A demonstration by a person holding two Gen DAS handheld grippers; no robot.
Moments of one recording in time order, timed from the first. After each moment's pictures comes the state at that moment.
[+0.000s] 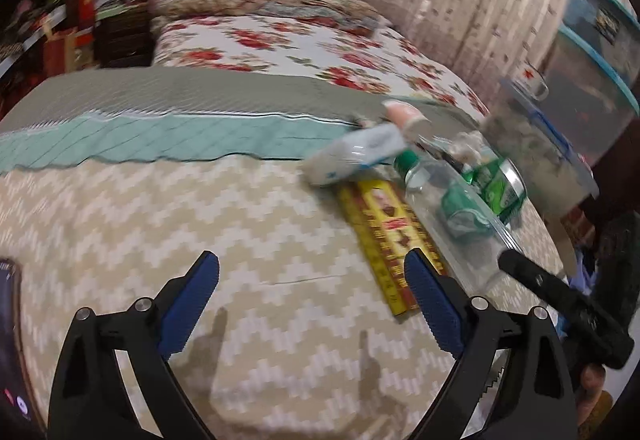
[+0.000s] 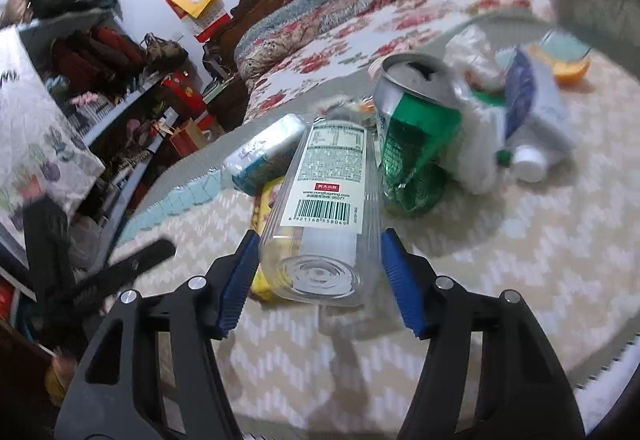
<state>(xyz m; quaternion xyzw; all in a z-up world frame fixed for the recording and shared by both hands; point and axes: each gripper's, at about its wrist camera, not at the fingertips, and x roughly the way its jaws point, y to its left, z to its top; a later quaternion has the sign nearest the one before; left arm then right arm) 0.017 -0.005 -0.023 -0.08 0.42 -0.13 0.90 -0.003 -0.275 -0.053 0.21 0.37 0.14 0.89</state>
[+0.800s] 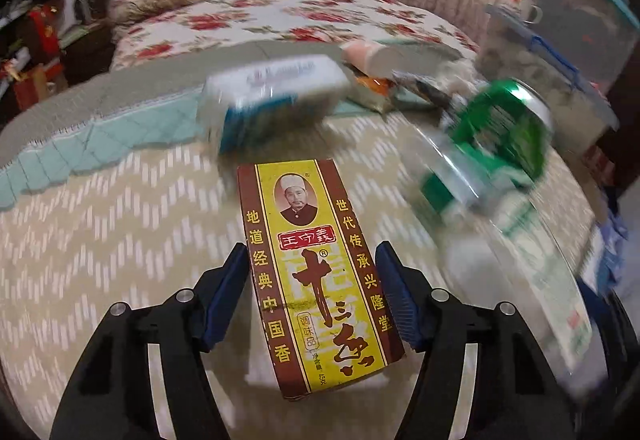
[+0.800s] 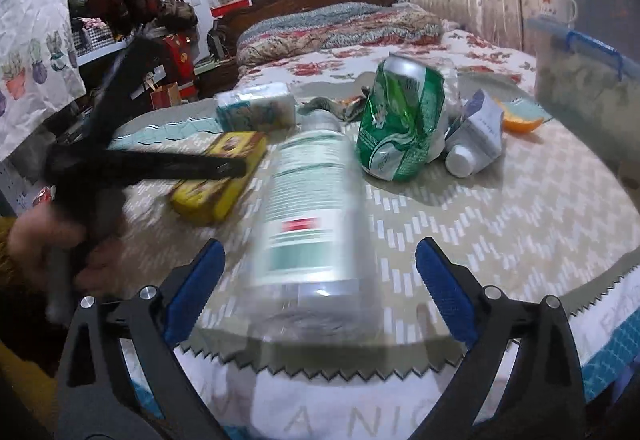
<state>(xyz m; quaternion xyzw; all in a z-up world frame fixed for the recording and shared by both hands) 0.042 -0.069 -0.065 0.01 0.46 -0.16 0.87 -0.062 -0.275 -0.067 0.06 0.33 0.11 0.93</state>
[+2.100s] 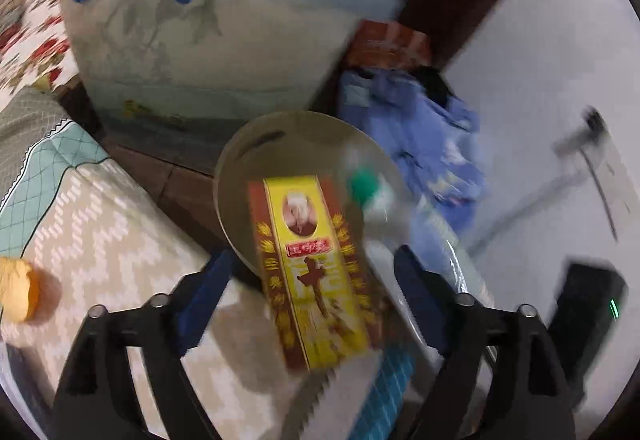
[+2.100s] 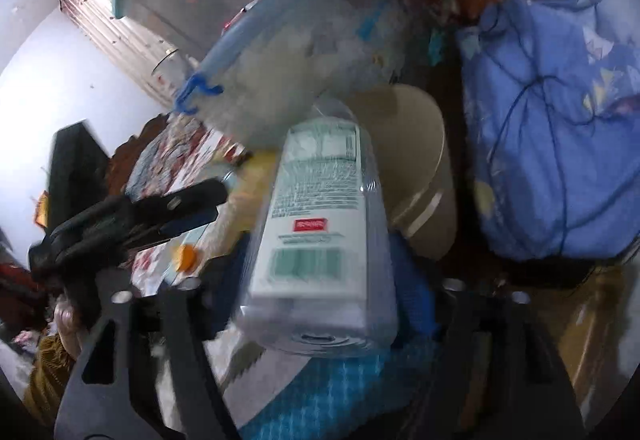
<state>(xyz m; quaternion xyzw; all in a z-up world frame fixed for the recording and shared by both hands) 0.083 -0.613 -0.032 0.13 0.50 -0.51 0.69 -0.154 -0.669 -0.076 0.42 0.24 -0.20 0.85</state>
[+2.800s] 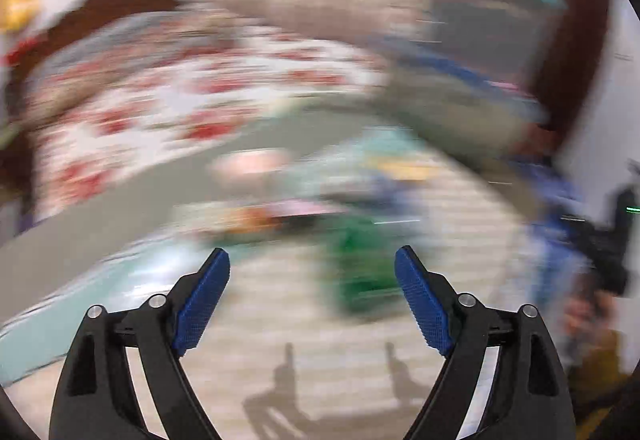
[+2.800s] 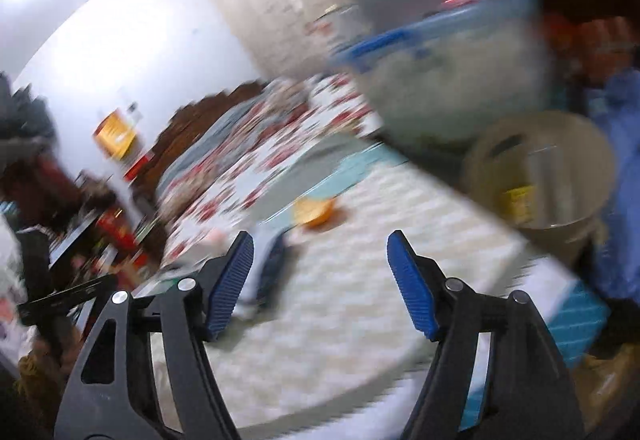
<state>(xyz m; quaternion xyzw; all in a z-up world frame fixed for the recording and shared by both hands) 0.100 -0.143 0.033 0.09 0.38 -0.24 0.89 -0.080 -0.509 -0.029 0.30 0.21 -0.03 0.93</state>
